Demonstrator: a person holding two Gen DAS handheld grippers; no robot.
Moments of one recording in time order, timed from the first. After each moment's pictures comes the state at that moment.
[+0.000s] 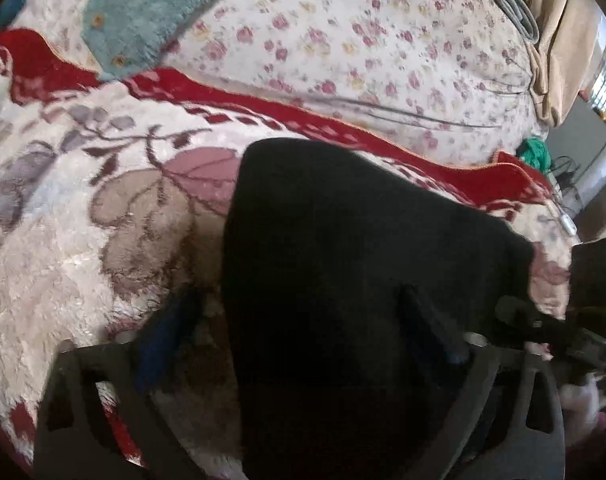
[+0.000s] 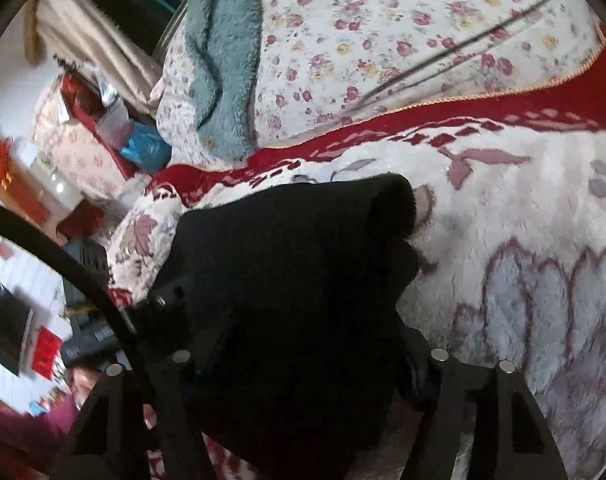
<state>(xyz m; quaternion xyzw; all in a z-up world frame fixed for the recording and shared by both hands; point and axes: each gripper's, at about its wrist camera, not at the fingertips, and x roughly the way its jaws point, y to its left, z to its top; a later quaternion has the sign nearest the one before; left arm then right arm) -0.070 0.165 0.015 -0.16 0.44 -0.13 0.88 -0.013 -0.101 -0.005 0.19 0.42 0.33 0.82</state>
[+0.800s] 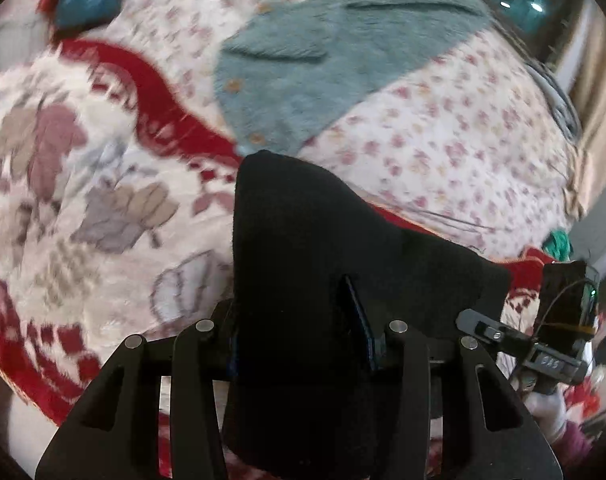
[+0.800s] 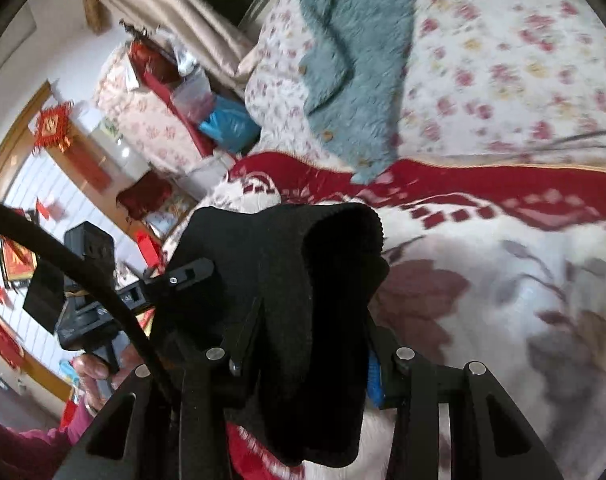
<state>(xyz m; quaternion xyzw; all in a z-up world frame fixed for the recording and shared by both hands) -0.087 0.359 0.095 -0.21 0.39 -0.01 0.90 0.037 0.097 0.054 0.15 0.40 0.46 0.78</state>
